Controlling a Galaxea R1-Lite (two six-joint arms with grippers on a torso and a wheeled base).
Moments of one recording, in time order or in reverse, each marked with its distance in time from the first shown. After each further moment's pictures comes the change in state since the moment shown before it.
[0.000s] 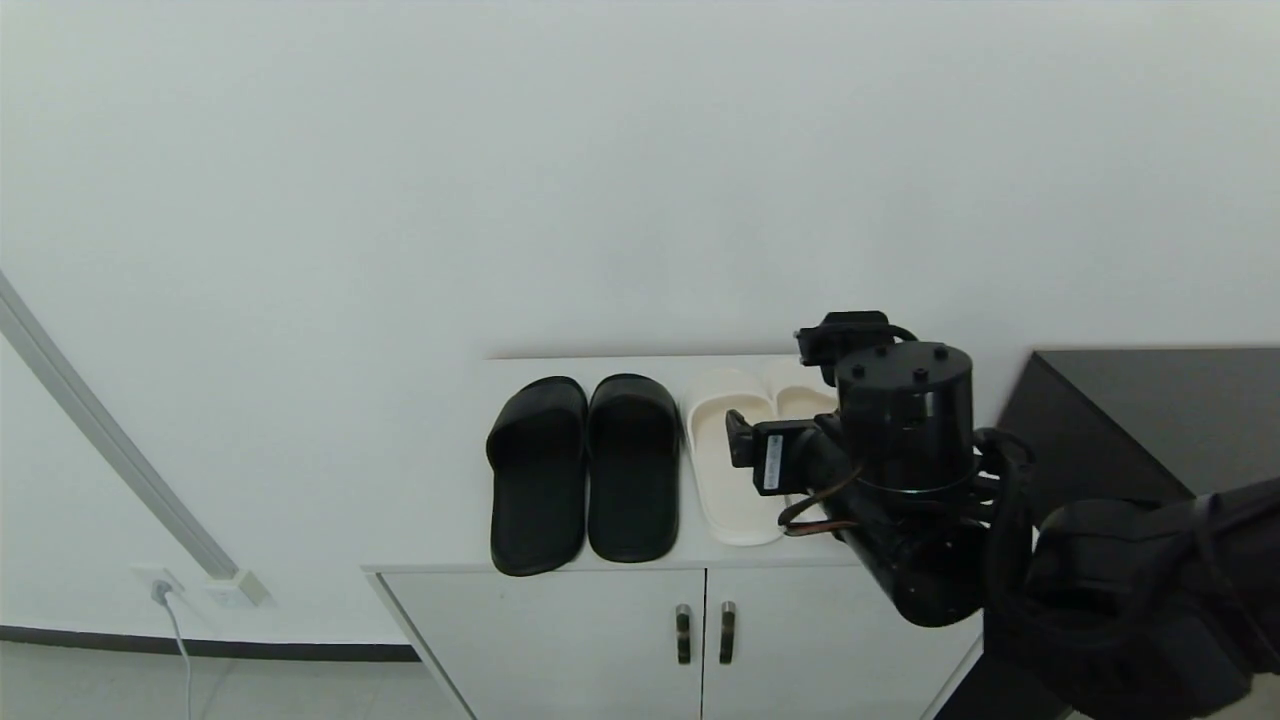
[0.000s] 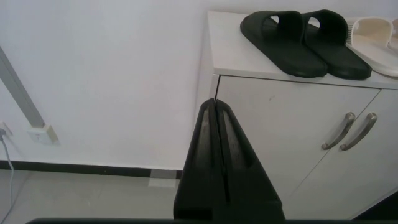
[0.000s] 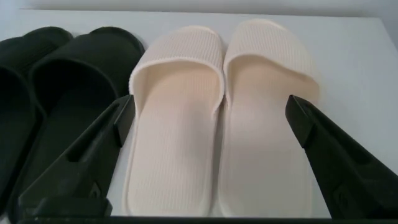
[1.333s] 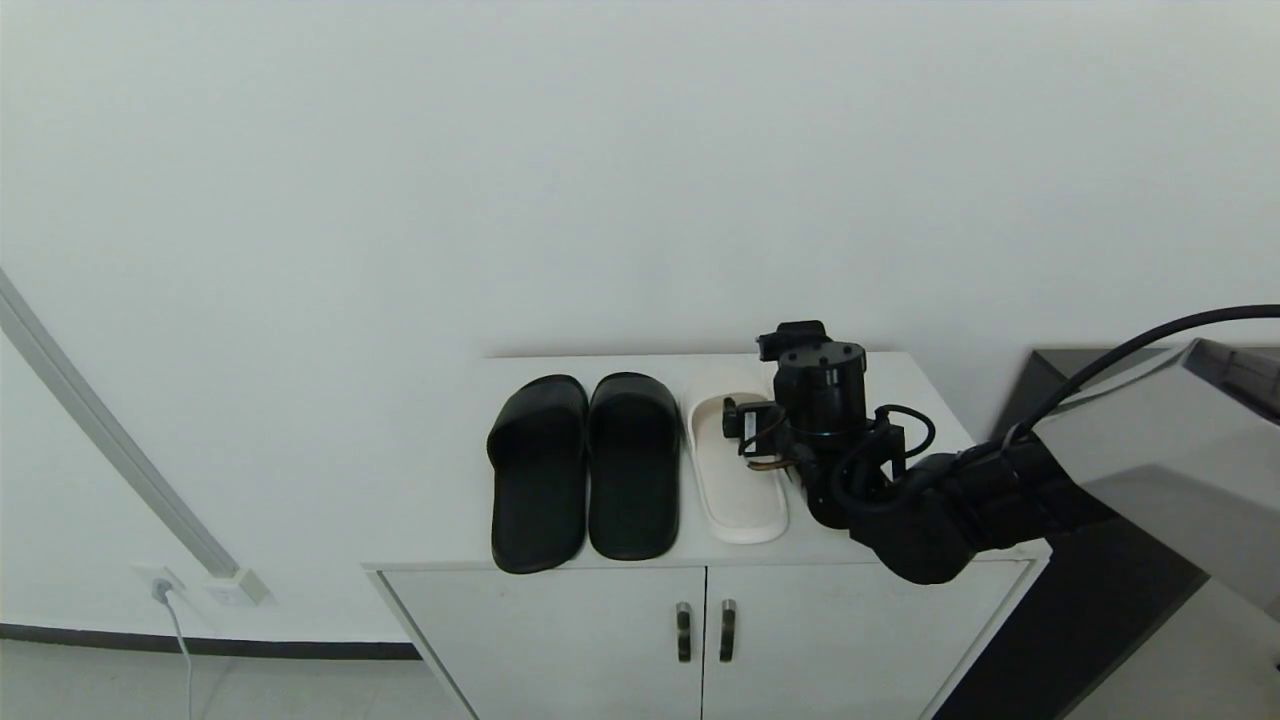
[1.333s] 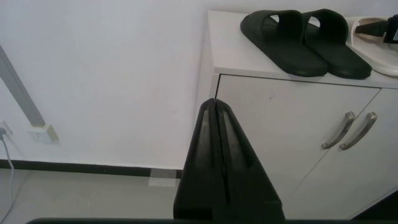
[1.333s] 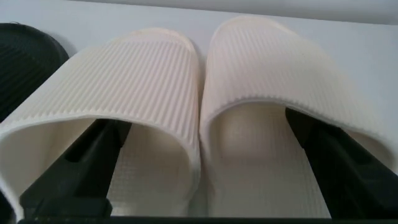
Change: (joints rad) left arm 0.000 0.000 0.000 0.000 0.000 -0.001; right arm -0.183 0.313 -0.273 -0.045 0.104 -0.104
